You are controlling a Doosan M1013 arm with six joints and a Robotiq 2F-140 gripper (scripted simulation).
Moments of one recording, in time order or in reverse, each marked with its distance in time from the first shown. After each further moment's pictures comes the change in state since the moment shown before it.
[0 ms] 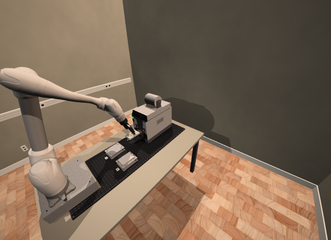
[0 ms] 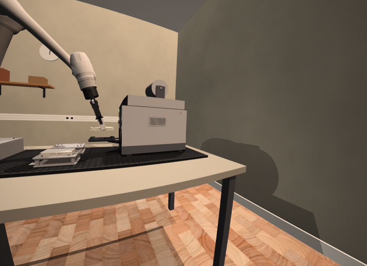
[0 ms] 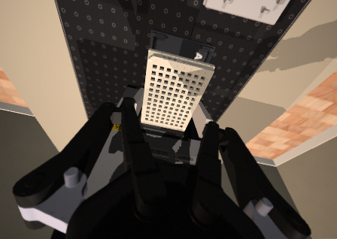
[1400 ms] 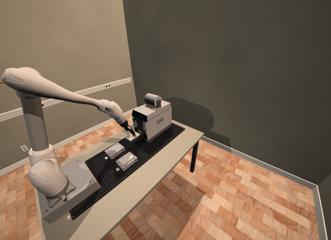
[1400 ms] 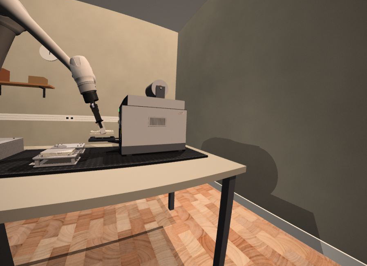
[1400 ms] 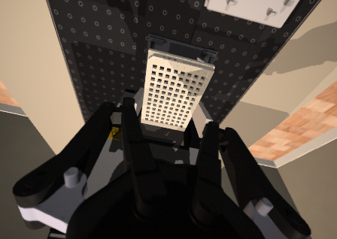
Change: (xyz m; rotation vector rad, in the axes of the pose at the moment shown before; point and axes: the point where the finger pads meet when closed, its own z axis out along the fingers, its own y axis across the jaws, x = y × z) arm 0.007 0.000 0.020 0.000 0.000 0.000
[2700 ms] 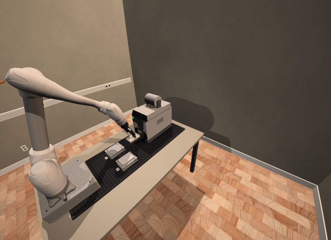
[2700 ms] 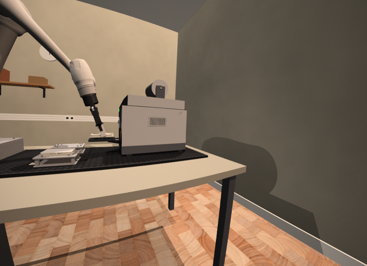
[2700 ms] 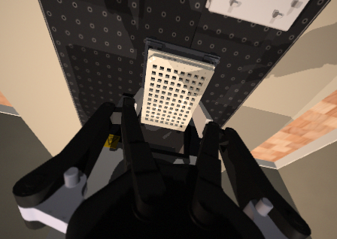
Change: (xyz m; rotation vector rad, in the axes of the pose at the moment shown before) arm 0.006 0.000 0.017 0.000 0.000 0.000
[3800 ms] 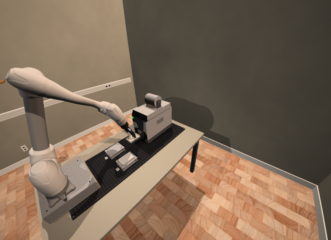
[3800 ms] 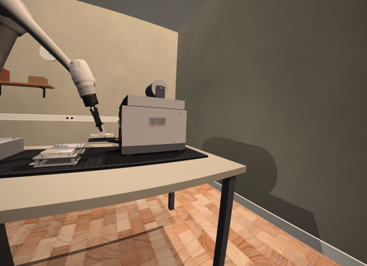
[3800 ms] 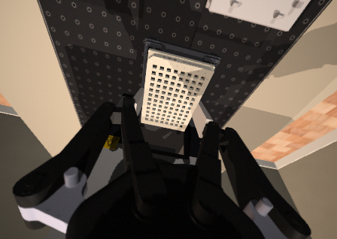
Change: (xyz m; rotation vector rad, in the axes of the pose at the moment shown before) arm 0.001 0.000 0.002 0.000 0.000 0.000
